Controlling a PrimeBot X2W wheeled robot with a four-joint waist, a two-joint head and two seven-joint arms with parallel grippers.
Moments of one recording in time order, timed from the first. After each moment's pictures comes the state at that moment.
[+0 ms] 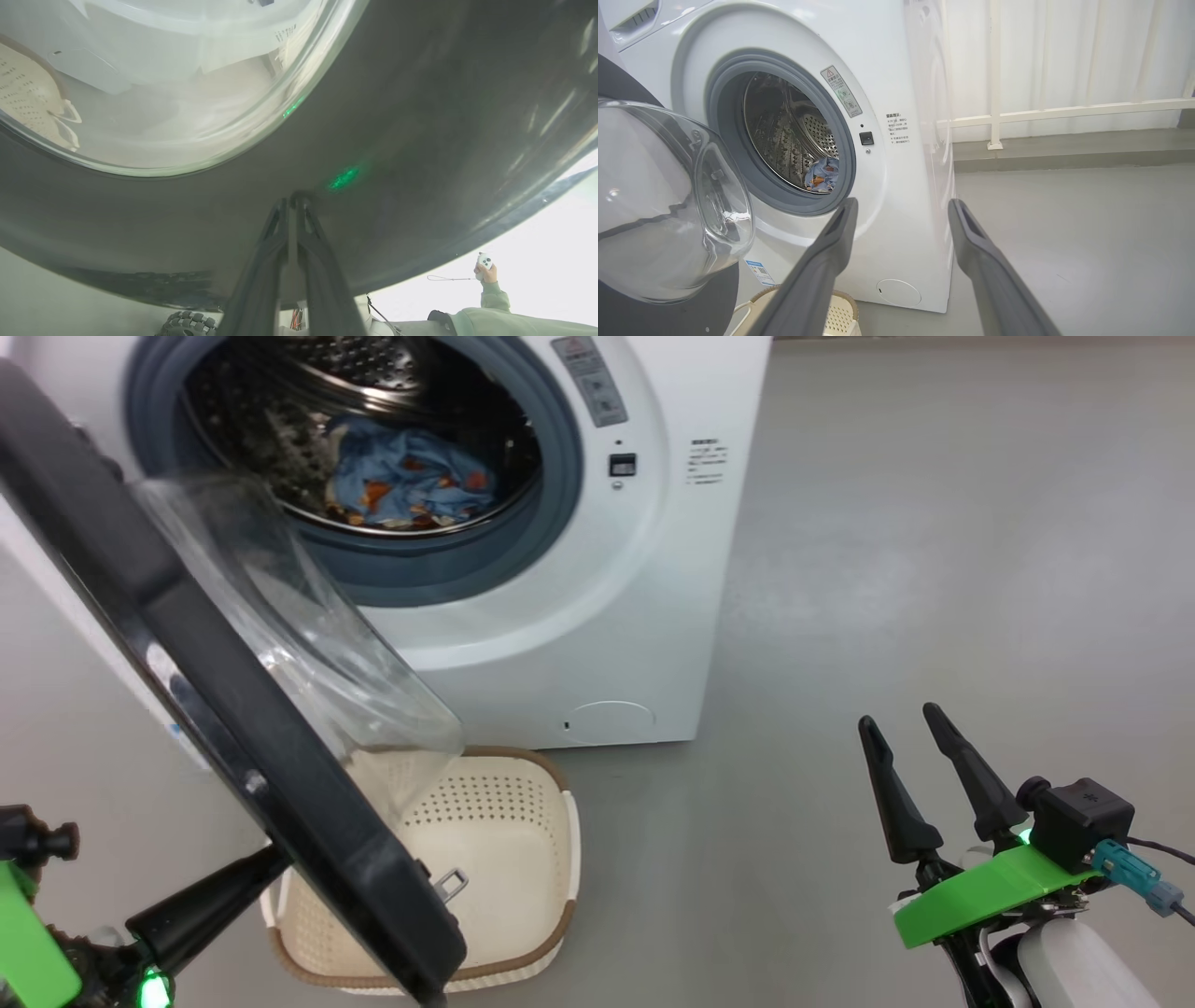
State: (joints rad) left arm -0.11 0.26 0.23 -0.07 -1.64 0.03 1.15; right arm -0.18 -0.18 0.21 0.24 0.43 0.13 -0.25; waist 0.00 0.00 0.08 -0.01
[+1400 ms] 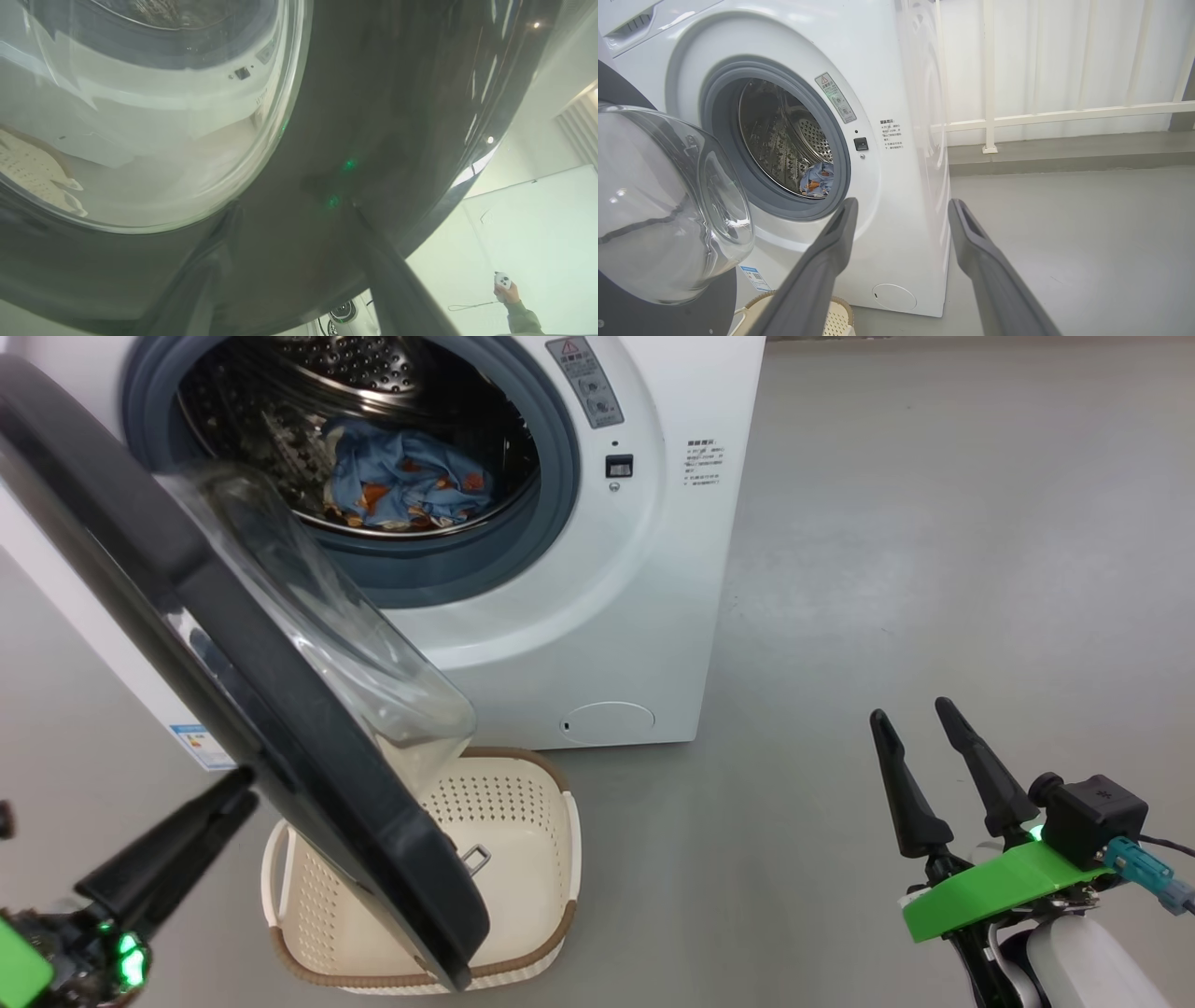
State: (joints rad) left arm -0.14 0.21 0.29 -0.09 -1.60 -0.06 1.04; right arm -0.18 -0.18 0.19 0.24 0.43 0.13 -0.25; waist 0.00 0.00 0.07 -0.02
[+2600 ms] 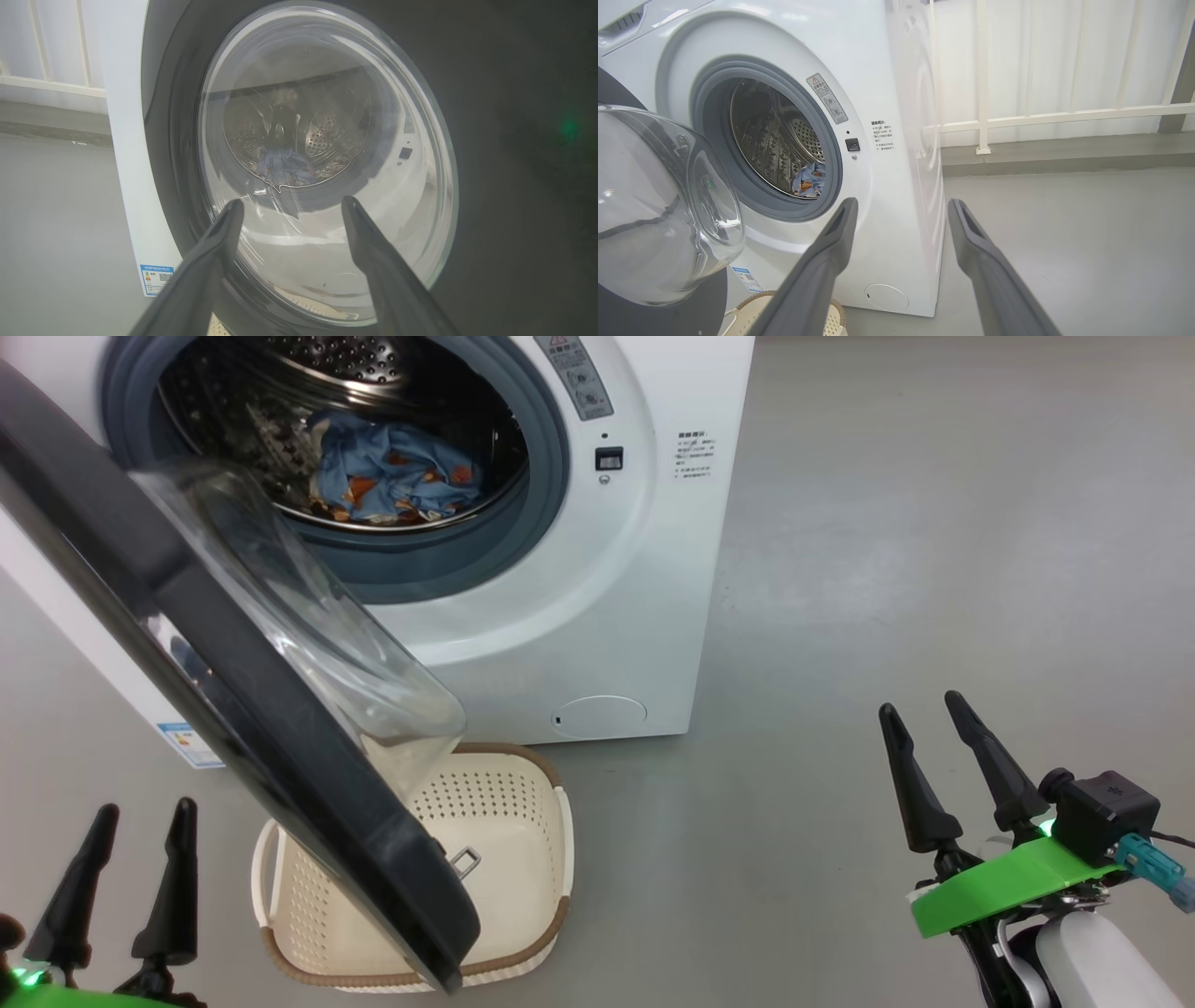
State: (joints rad) left arm -0.02 0.44 -0.11 0.10 -0.73 -0.12 -0.22; right arm -0.18 -0.20 0.19 0.23 0.43 0.13 -0.25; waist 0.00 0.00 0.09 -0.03
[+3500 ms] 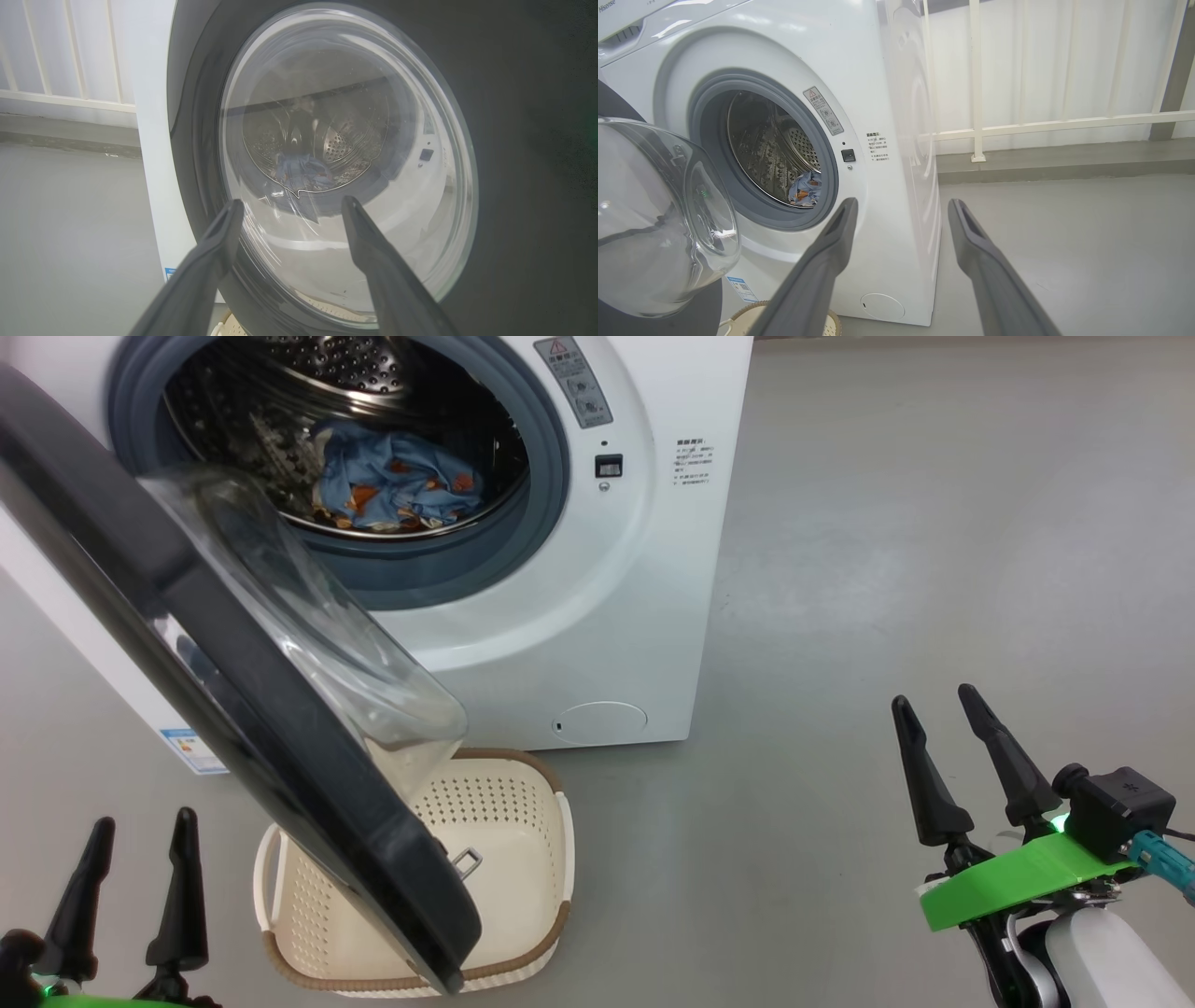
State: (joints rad) left arm -0.02 0.33 -0.03 0.16 -0.57 -0.13 -0.26; right arm -0.18 -0.20 0.17 0.21 0.43 0.13 -0.25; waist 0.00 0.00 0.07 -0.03
